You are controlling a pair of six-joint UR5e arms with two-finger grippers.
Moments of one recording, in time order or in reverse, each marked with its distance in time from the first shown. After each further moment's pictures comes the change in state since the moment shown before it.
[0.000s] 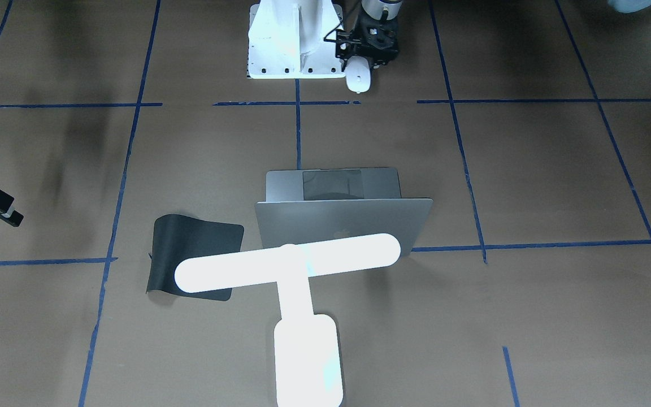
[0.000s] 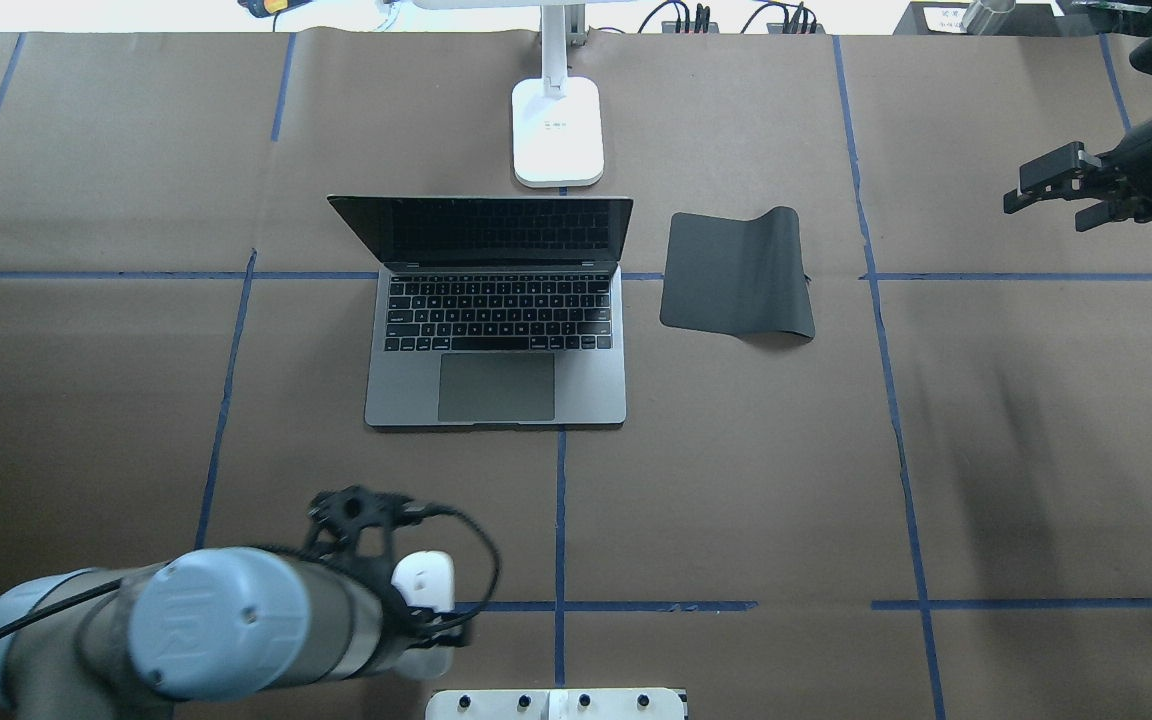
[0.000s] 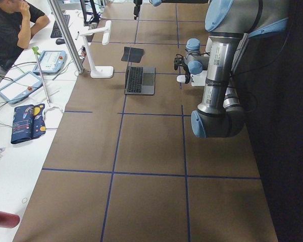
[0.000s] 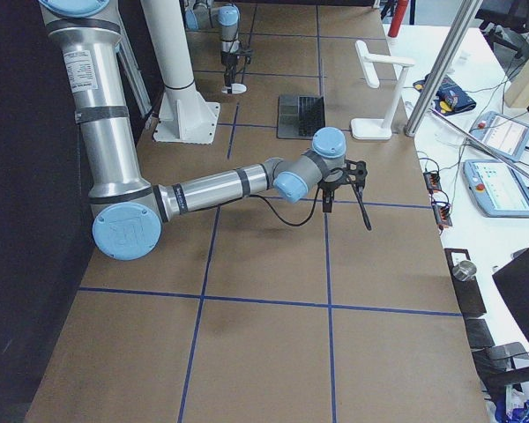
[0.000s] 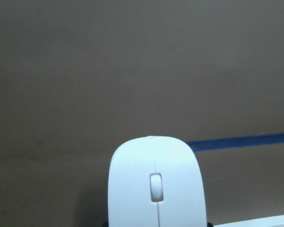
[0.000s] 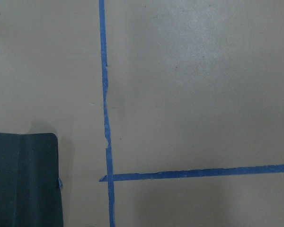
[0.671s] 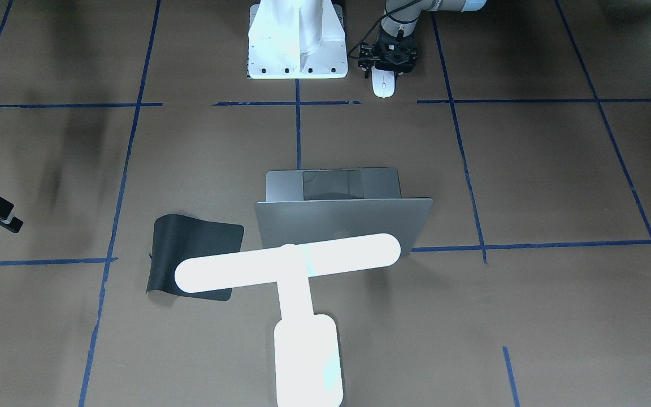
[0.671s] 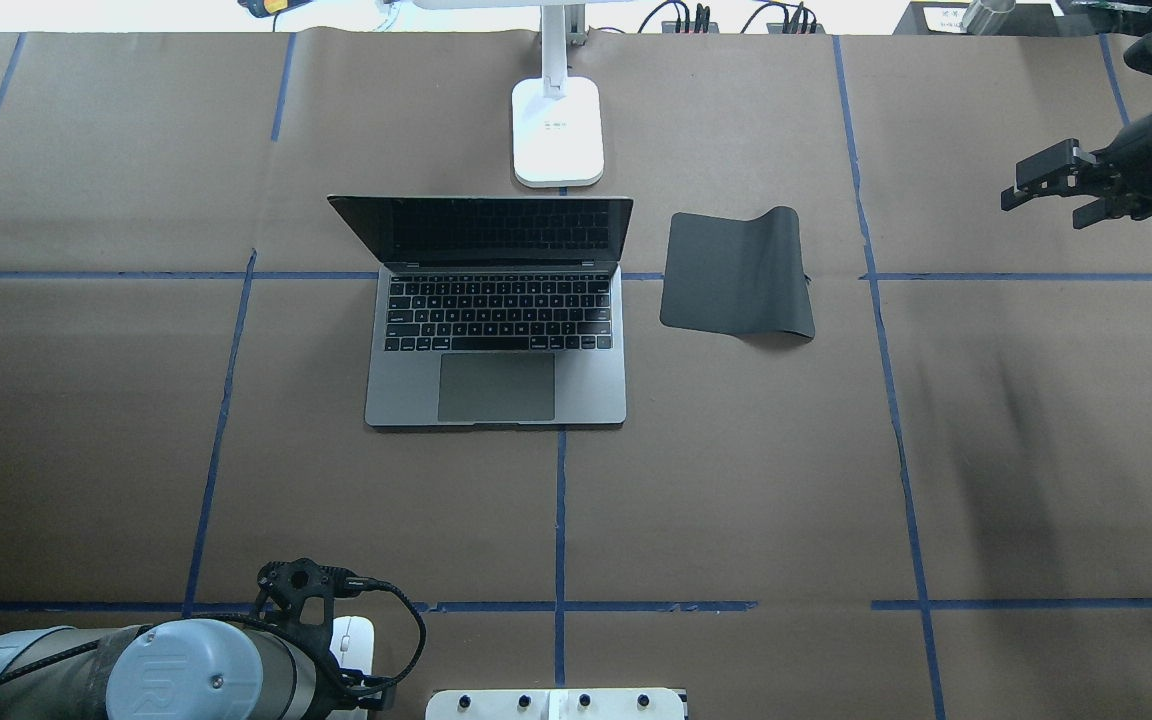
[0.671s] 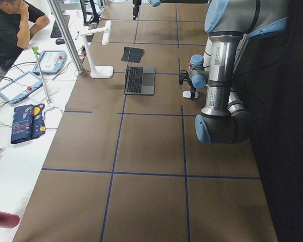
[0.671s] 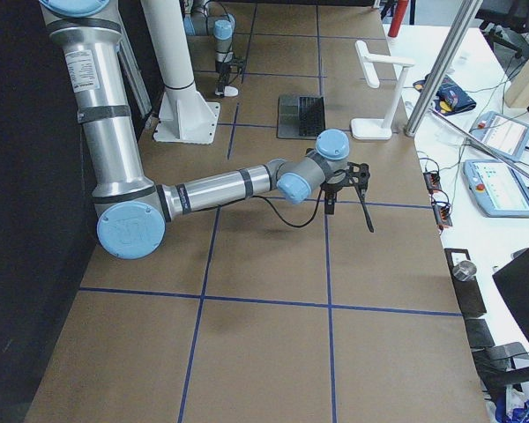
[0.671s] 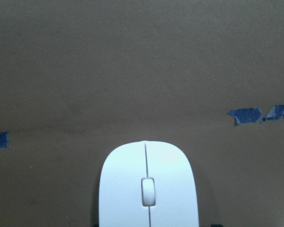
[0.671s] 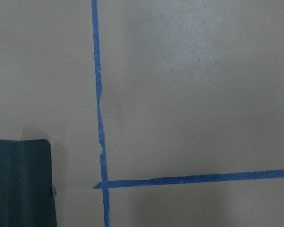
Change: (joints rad) left arm 0.106 0.245 0.053 -0.145 0.004 -0.020; right arm 0.000 0.019 -0.036 0.000 -0.004 0.001
